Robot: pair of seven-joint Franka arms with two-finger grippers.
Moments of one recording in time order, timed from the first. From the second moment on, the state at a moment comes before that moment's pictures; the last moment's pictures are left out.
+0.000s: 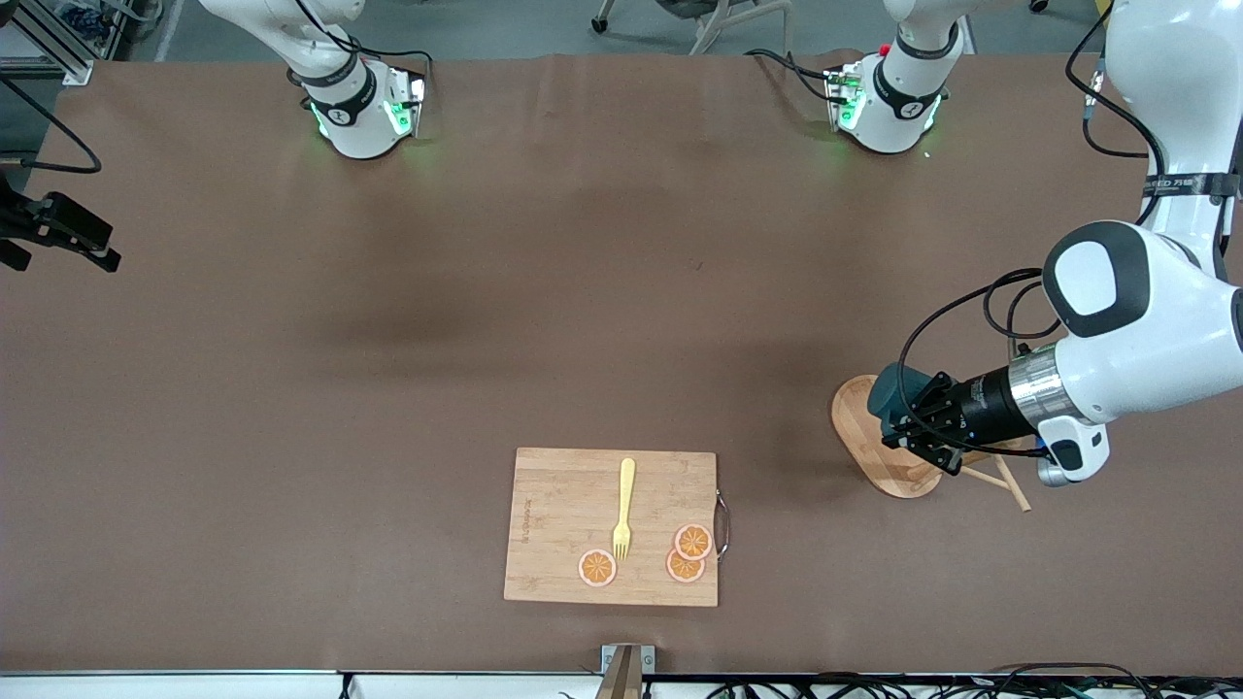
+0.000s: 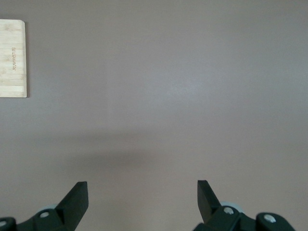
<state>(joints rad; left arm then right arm) 0.22 0.47 -0.42 -1.56 -0.37 2.12 -1.20 -0.06 -0.07 -0.02 -1.64 -0.02 1.65 -0.06</state>
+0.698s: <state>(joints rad) 0.27 0.50 -0.41 -1.56 -0.37 2.12 -1.14 -0.06 -0.07 -0.02 -1.64 -0.02 1.65 -0.06</state>
